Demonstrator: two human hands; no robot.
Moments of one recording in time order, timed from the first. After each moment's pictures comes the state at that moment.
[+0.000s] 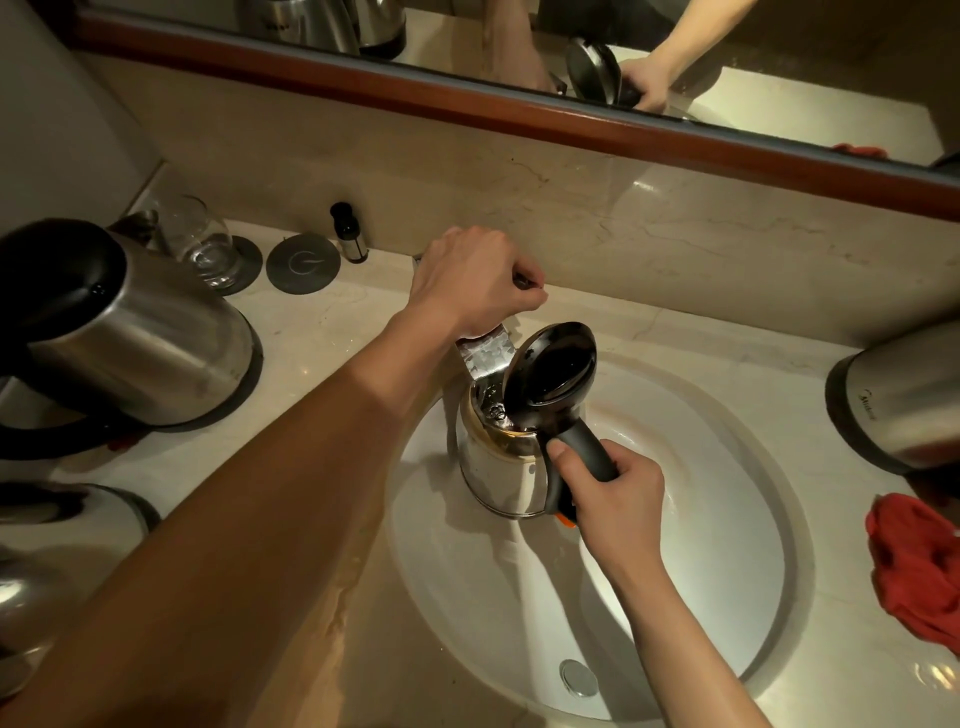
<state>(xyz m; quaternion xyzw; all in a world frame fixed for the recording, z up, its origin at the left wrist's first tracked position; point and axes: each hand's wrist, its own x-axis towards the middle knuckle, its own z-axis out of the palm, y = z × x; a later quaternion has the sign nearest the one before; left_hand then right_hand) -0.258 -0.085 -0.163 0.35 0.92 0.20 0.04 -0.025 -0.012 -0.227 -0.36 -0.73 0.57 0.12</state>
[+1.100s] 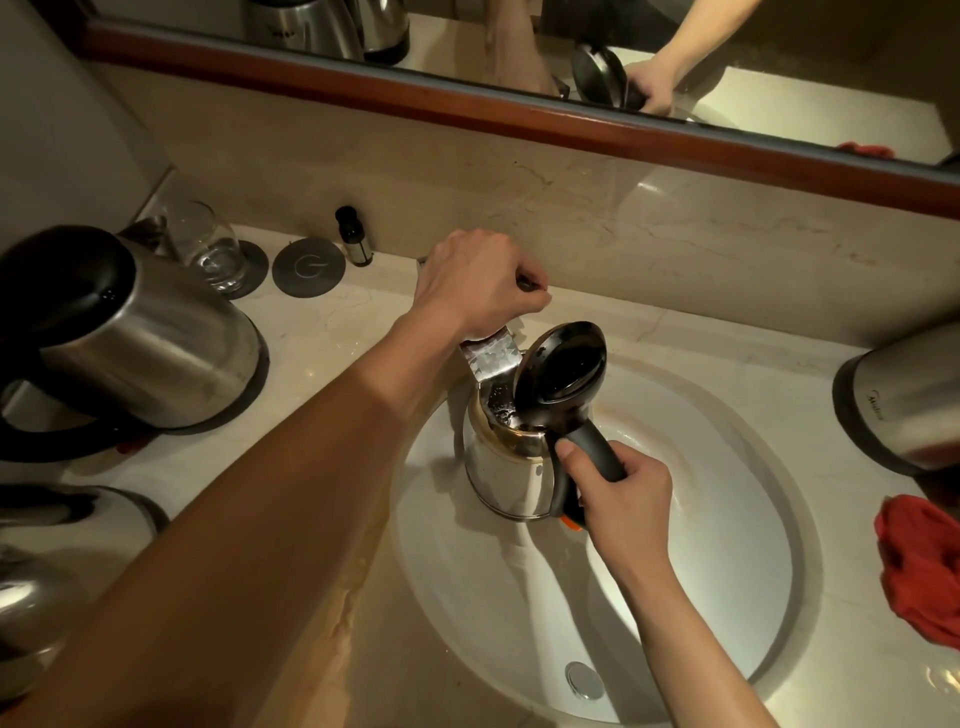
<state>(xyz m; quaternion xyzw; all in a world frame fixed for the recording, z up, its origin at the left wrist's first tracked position) -0.257 -0.085 -0.163 0.35 0.92 0.20 0.04 -0.026 -0.011 -0.226 -0.37 -0.71 0.58 0.13</state>
